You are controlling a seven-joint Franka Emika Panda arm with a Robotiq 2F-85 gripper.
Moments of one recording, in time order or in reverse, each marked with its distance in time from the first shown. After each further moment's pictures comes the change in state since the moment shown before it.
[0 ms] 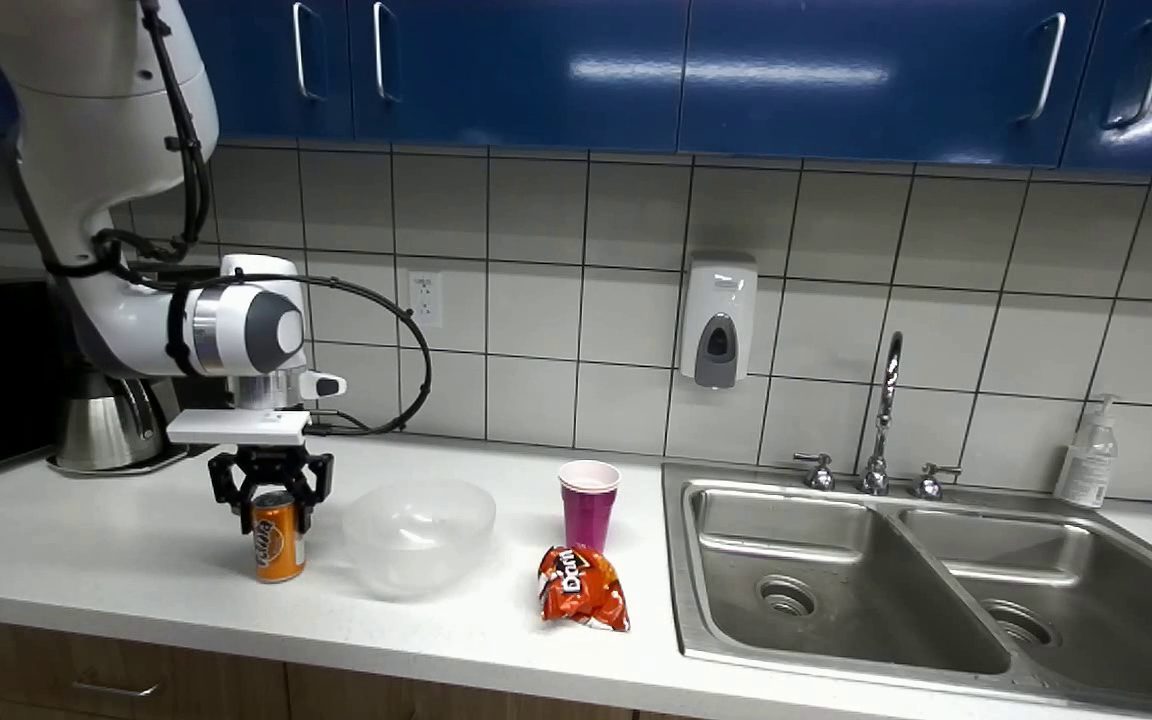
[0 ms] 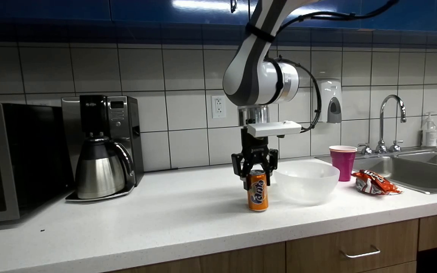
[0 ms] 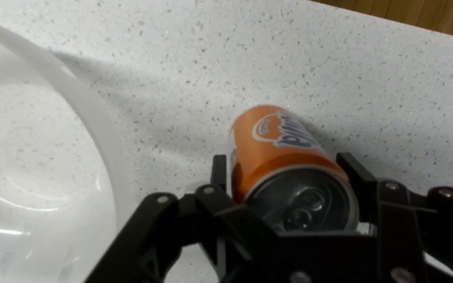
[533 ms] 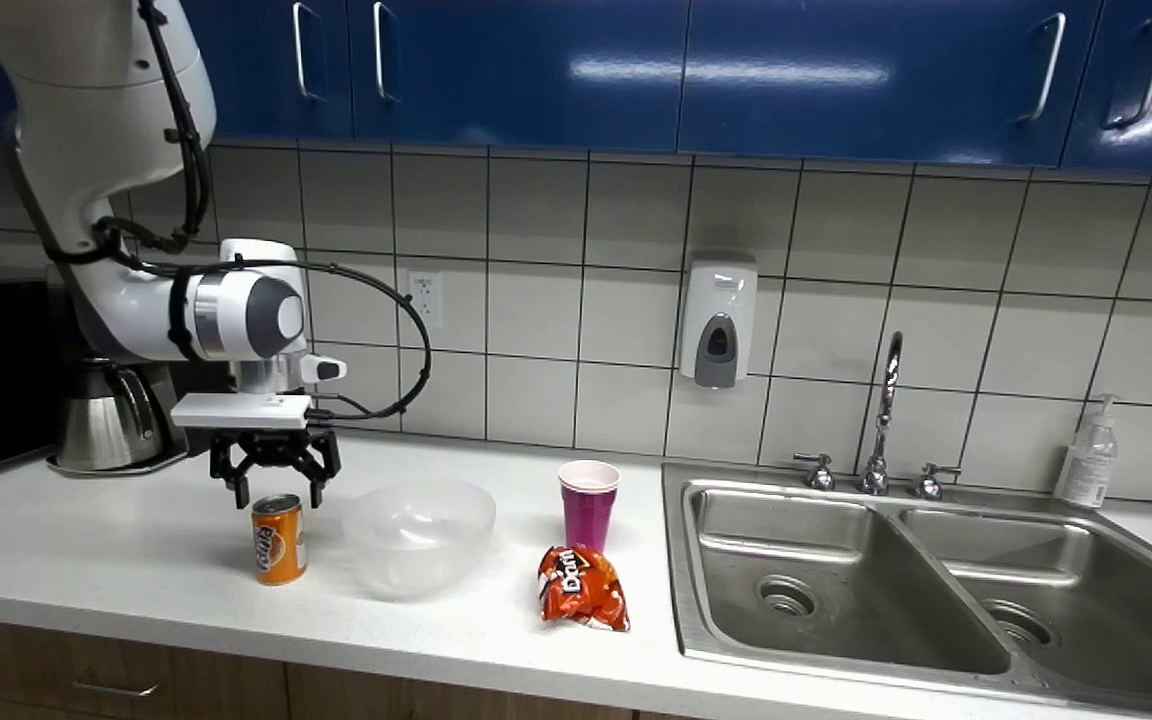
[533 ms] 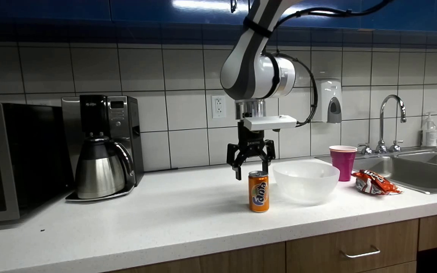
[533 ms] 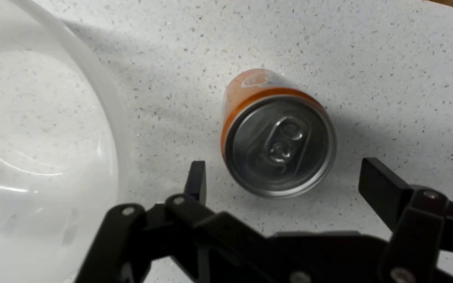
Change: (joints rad) arm 0.004 -0.010 0.000 0.034 0.000 -0.001 0.000
